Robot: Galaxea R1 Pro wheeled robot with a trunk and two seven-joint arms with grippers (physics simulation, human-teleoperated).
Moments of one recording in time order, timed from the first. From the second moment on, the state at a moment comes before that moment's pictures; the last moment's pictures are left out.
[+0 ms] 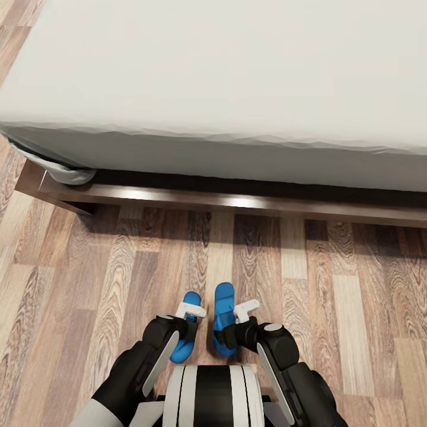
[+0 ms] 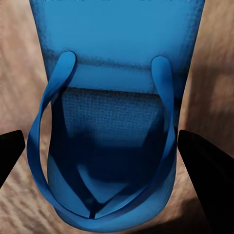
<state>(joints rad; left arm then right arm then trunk) -0.49 -0.08 -0.39 -1.17 0.20 0.88 0.20 -0.33 0.12 0.29 -1.46 0.07 0.90 0.19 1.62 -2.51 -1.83</state>
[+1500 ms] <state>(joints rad) -0.49 -0.09 -0.39 -1.17 0.20 0.88 0.21 -0.42 0.15 0.28 -1.44 0.07 0.92 0.07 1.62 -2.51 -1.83</state>
